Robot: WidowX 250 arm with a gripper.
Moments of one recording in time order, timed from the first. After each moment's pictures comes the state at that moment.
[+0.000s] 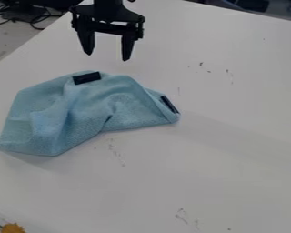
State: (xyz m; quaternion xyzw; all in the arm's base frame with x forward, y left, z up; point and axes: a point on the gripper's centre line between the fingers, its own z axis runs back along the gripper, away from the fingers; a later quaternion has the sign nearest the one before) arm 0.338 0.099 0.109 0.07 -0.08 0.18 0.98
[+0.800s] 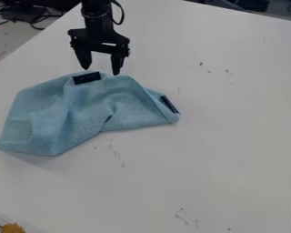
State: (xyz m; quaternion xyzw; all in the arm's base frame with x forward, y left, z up) arm 0.368 0.145 0.045 0.05 -0.08 0.13 0.99
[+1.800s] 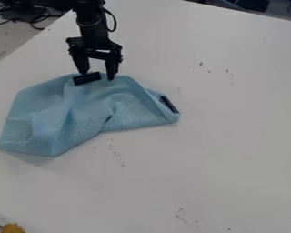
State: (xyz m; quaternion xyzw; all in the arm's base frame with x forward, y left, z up) arm 0.377 0.161 0.022 0.02 -0.06 0.10 0.99
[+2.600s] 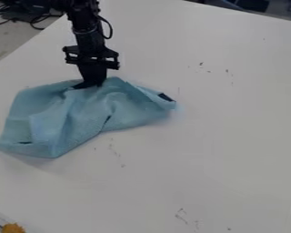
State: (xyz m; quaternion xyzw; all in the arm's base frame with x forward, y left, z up) arm 0.365 0.161 0.013 0.01 -0.05 0.11 0.99
